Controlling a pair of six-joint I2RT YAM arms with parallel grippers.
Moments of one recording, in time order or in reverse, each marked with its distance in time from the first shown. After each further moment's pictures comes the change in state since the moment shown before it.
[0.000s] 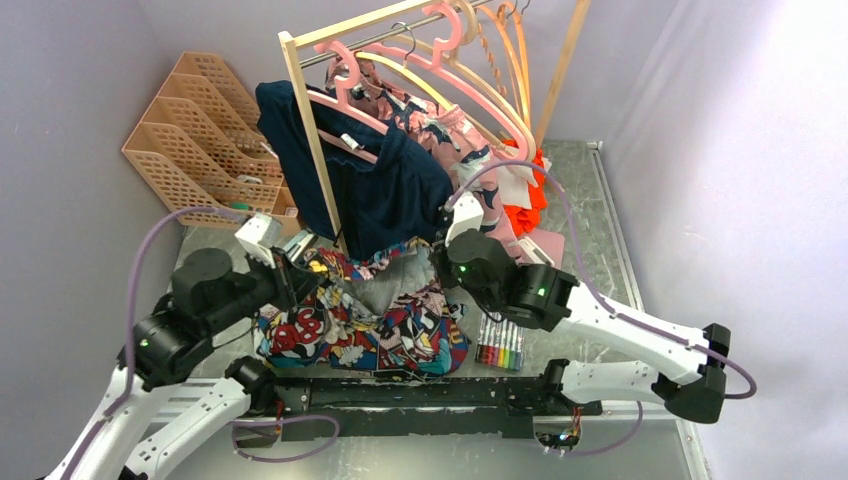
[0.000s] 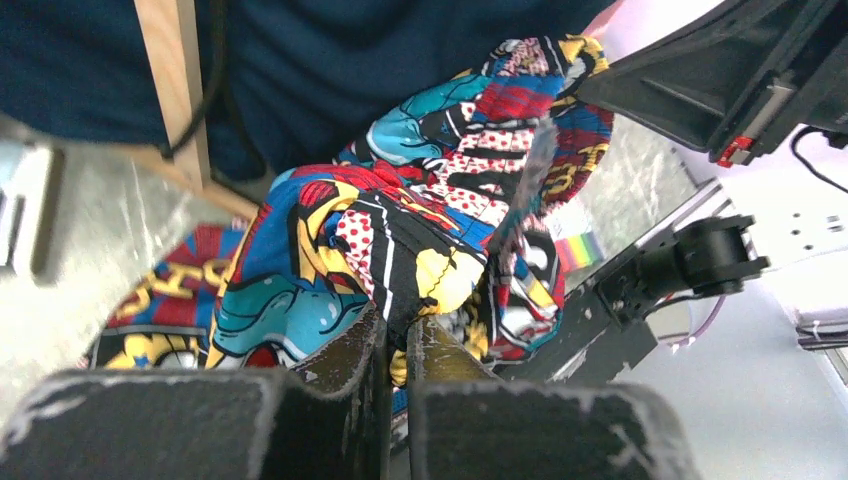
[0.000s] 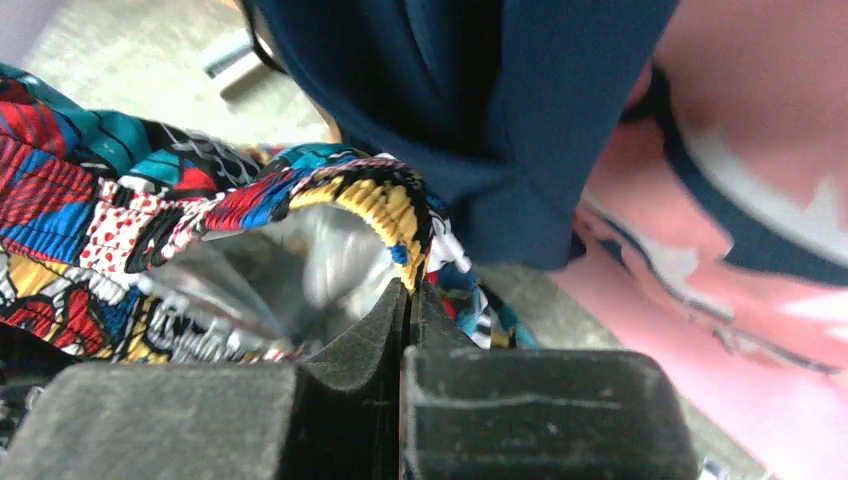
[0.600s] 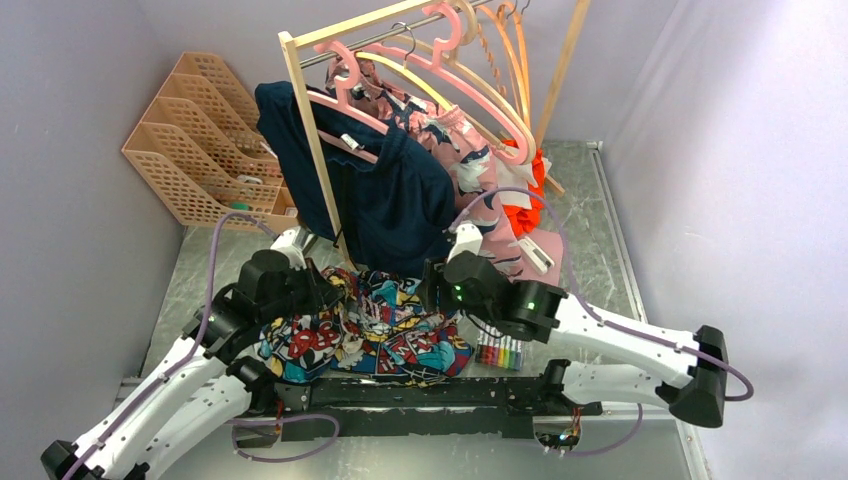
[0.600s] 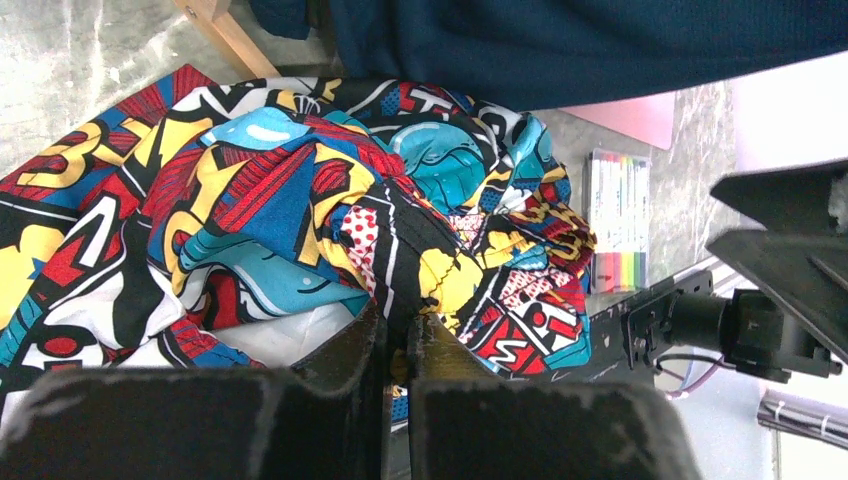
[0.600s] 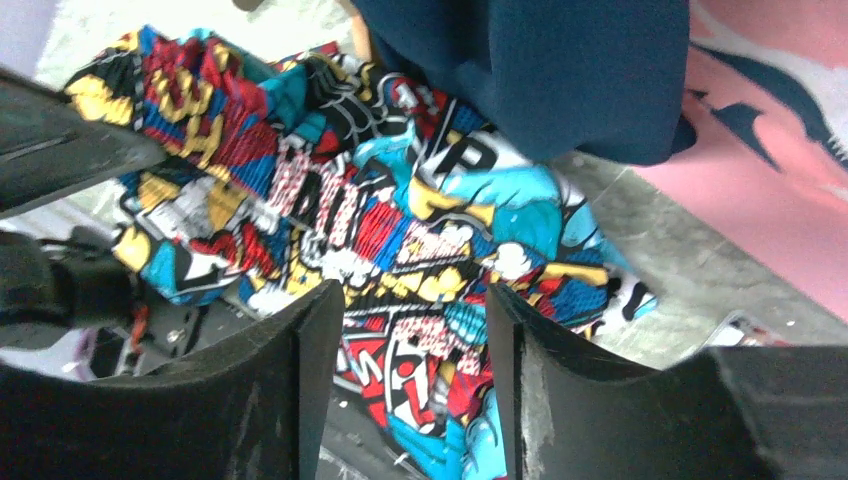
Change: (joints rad) left arm 0.000 0.091 -0.372 0.165 -0.078 -0.297; right arm -0.037 -0.008 -0.245 0.050 -0.129 0.261
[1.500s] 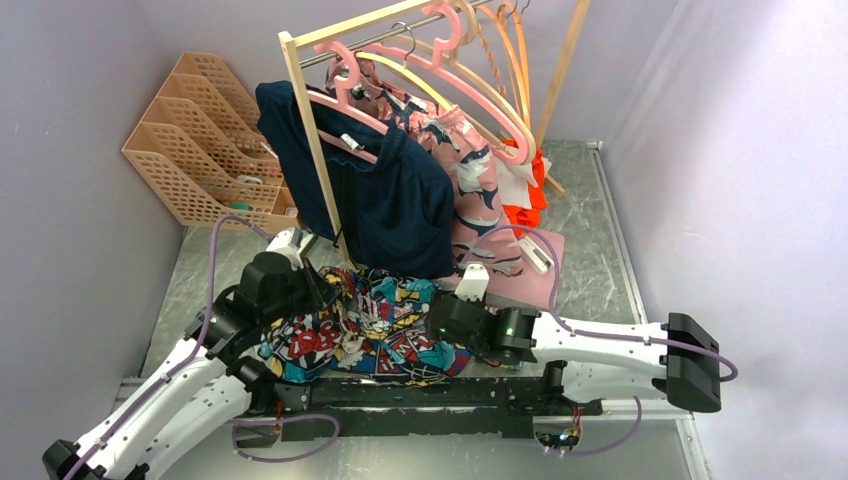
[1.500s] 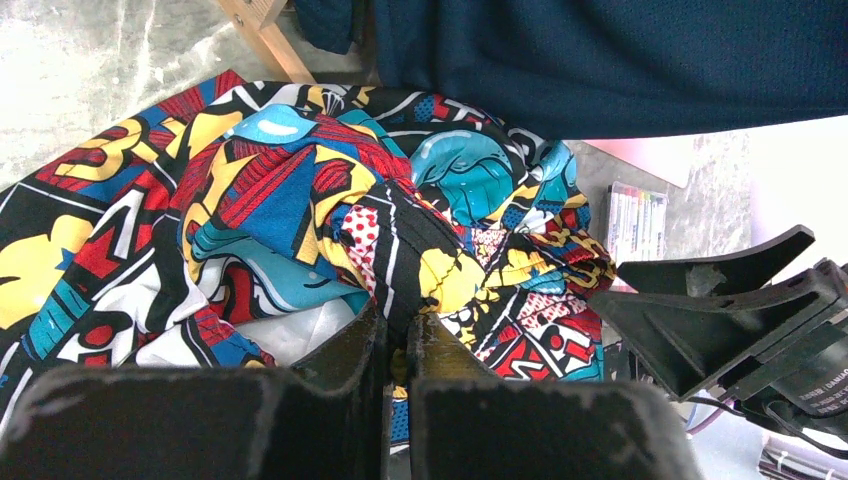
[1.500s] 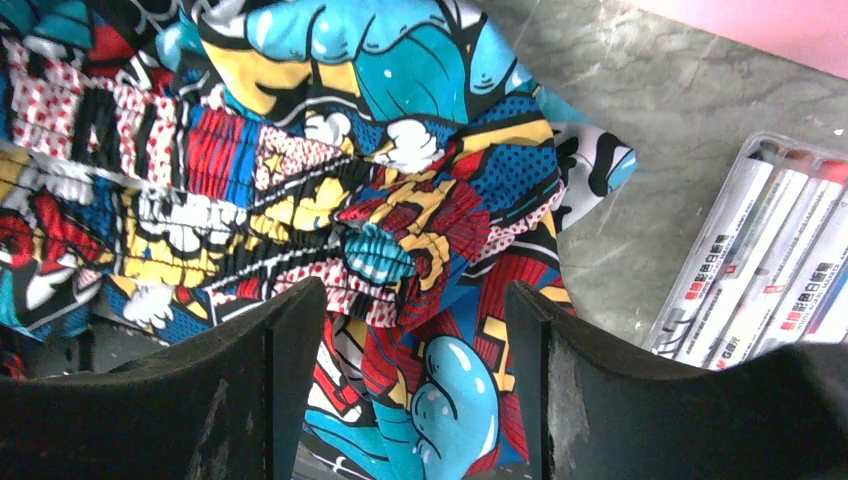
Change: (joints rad) left arm 0.000 -0.007 -0.037 0.029 -0.080 -0.057; right arm 0.129 0.037 -0.244 -0.016 0.133 0.381
